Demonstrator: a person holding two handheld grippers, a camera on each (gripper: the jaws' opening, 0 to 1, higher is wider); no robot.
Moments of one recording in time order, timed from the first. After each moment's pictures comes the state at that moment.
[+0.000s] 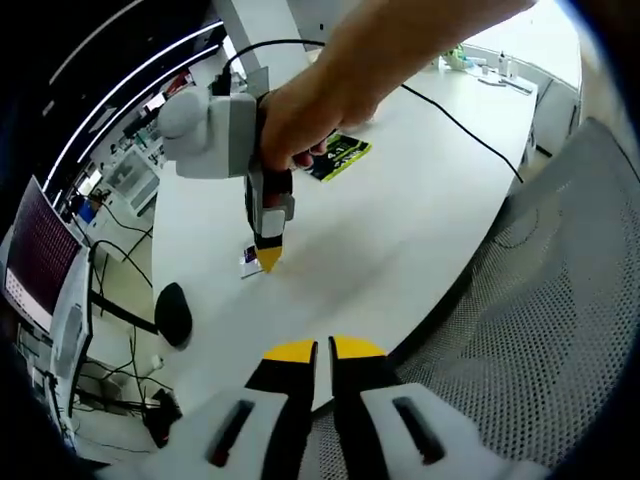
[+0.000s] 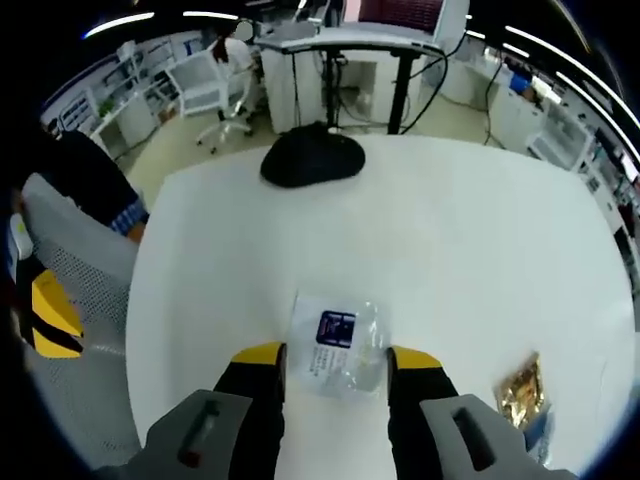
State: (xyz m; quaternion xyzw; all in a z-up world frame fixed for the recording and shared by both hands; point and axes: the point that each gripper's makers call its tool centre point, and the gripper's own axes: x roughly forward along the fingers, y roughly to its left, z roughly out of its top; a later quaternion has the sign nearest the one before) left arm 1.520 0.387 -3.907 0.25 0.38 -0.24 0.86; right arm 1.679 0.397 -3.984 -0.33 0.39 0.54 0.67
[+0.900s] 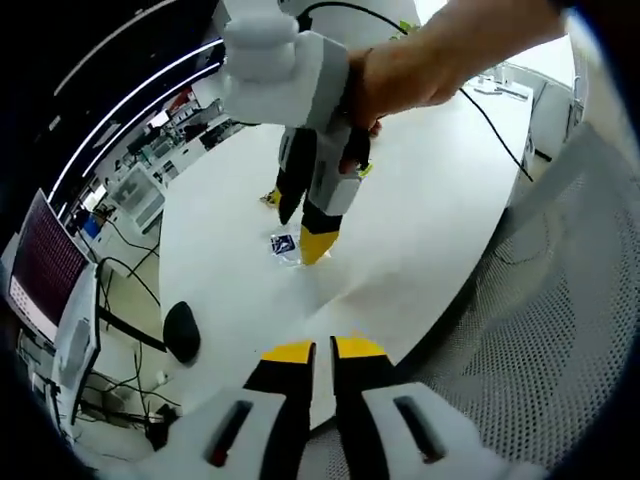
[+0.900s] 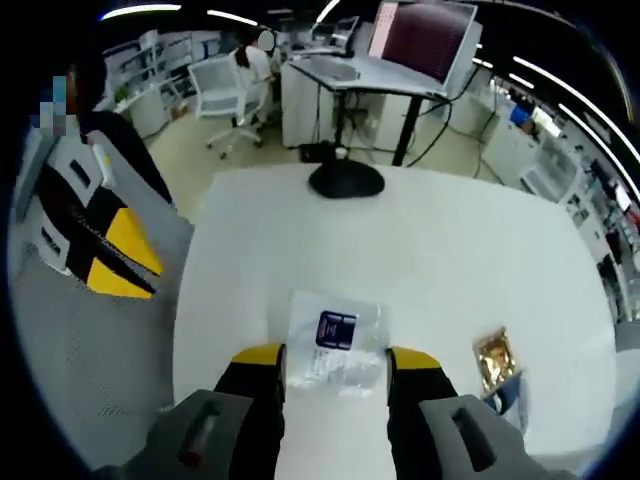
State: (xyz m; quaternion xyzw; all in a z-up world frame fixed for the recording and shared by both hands) left arm 1.528 0.381 -3.887 0.24 0.33 -0.24 0.88; right arm 1.617 0.341 -3.918 -0.35 0.31 0.56 0.69
